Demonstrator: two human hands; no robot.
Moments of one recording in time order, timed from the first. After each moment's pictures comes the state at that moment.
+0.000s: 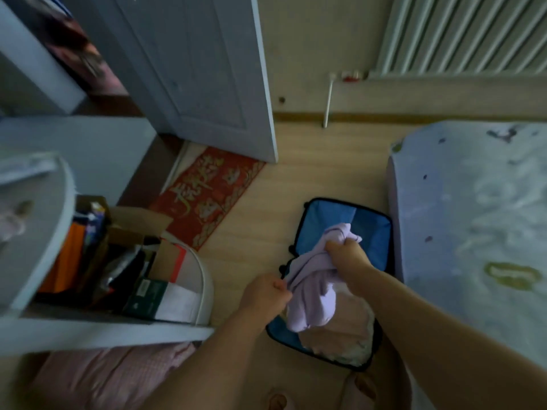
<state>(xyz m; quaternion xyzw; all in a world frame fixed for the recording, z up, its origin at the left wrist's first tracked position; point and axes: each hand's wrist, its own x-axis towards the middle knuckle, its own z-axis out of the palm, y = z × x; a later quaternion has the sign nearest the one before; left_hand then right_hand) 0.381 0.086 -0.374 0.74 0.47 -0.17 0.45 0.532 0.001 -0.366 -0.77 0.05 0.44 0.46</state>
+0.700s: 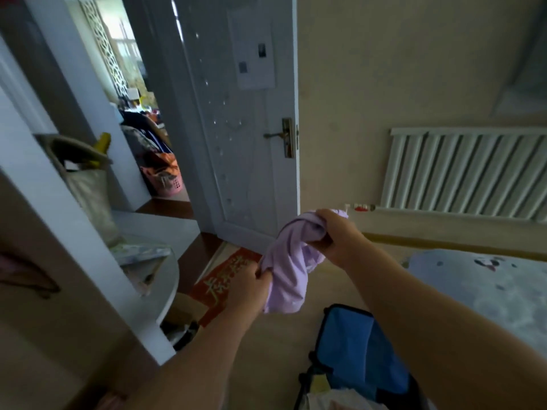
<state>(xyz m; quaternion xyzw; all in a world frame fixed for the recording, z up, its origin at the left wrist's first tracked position) 0.319 0.147 -0.129 0.79 0.45 0.20 0.36 0.482 0.082 -0.059 -0.53 -0.05 0.41 0.74</state>
